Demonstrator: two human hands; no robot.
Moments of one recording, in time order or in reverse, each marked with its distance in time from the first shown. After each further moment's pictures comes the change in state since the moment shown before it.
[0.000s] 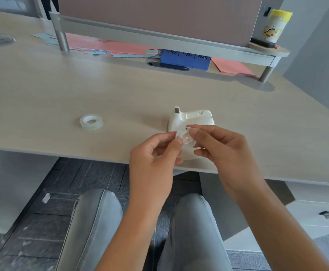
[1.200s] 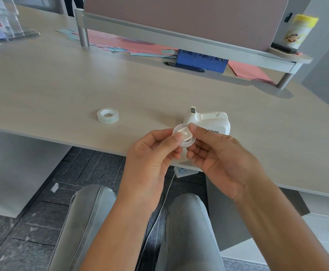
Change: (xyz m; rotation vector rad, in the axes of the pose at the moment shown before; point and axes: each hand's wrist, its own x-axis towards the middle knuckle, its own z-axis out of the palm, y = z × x) left_hand 0.006 0.007 -0.029 -0.550 -0.105 -0.183; right_hand 0.003 -0.010 0.033 0.357 -0.196 0.342
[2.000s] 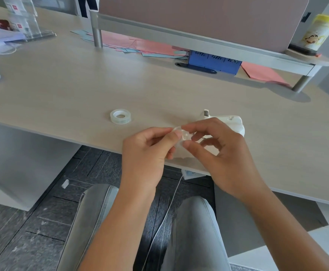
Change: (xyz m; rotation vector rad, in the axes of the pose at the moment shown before) left_hand 0.017 0.013 -0.017 0.402 0.194 0.179; right_hand 0.020 0.016 -0.008 -0.904 -0.085 -0.715
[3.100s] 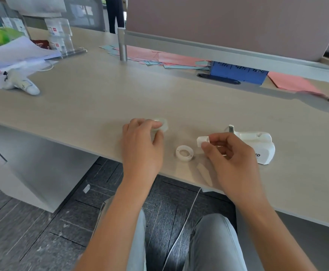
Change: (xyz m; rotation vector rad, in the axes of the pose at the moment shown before) left_hand 0.066 -0.001 -0.042 0.995 0.256 0.409; right_hand 0.027 0.018 0.036 0.200 0.244 0.329
